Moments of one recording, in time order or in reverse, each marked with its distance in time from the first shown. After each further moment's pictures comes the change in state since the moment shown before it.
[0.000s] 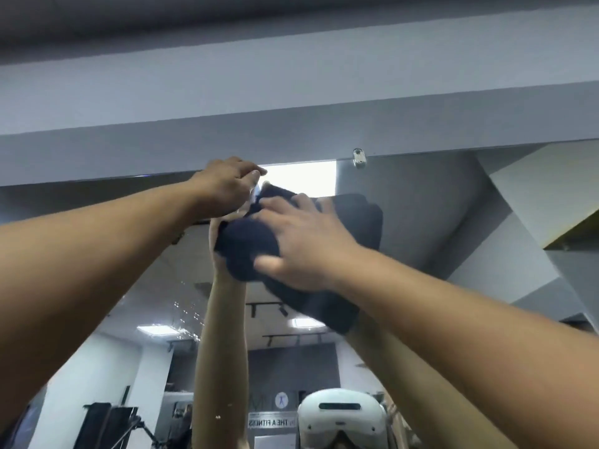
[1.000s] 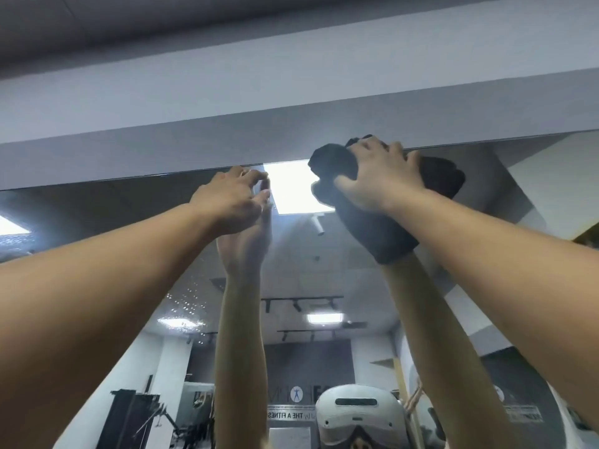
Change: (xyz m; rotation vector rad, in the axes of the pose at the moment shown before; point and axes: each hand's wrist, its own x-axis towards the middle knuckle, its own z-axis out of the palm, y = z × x) left_hand -0.025 0.034 0.022 0.159 0.003 -0.118; right_hand 0.009 0.122 -0.030 -0.017 0.100 0.474
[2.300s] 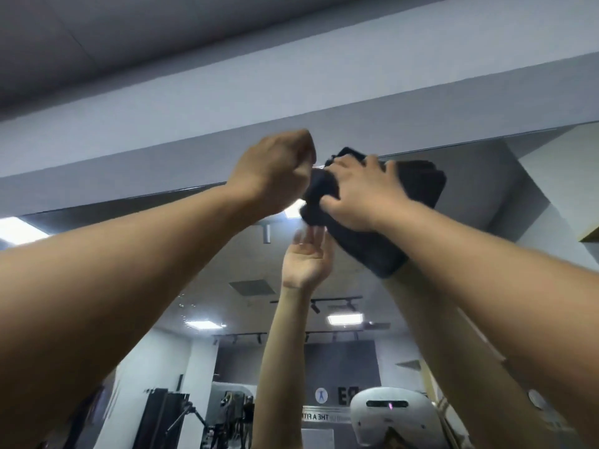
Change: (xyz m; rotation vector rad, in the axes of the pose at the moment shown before) left_hand -0.007 0.175 -0.032 -0.107 0.308 0.281; right_hand -0.012 0.078 -0.016 0.028 -0.034 -0.181
